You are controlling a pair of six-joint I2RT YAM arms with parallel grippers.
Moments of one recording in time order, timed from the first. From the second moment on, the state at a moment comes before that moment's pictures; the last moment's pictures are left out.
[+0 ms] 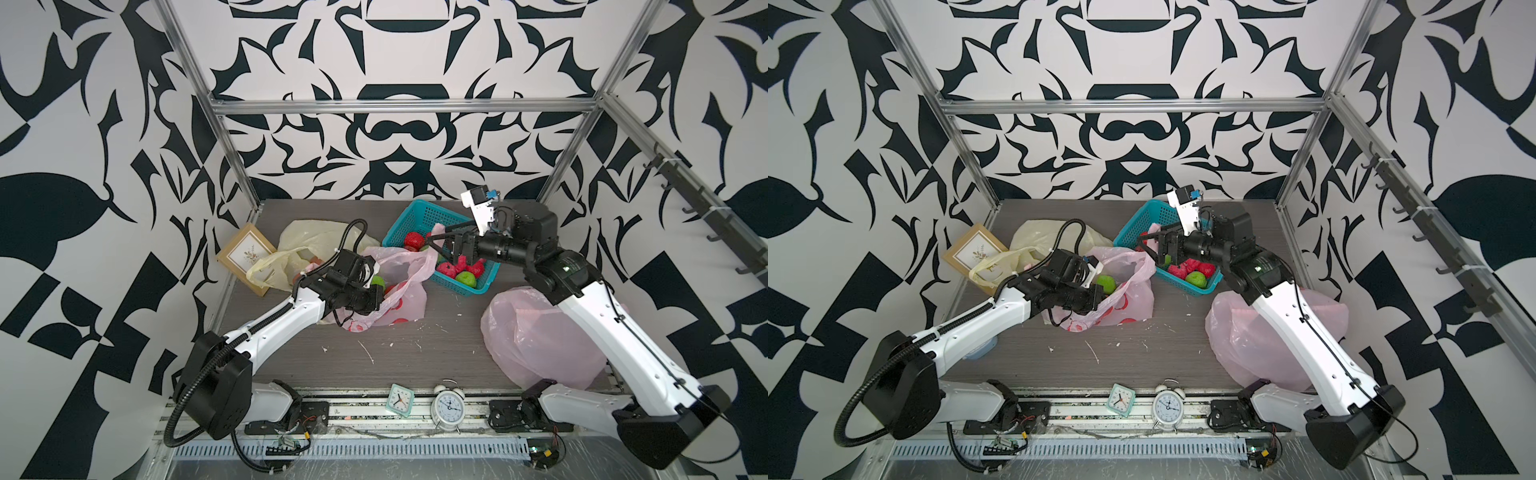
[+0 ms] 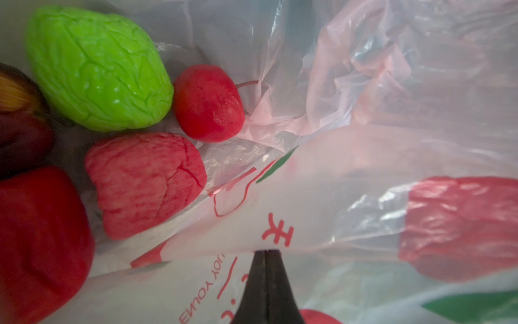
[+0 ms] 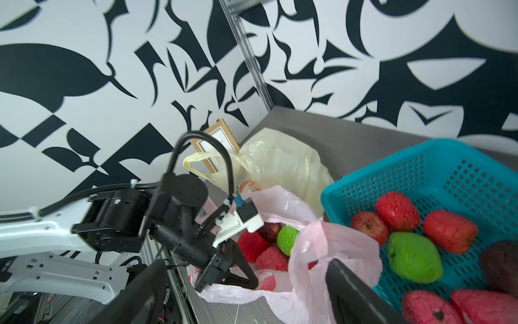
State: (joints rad) left arm -0.60 1.36 0.91 -0.51 0.46 -0.54; right arm 0.48 1.17 1.36 -0.46 -0.55 0.31
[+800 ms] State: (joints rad) left arm -0.60 1.35 0.85 -0.47 0.44 -0.56; right arm 0.84 1.62 1.27 -0.41 -0.14 0.39
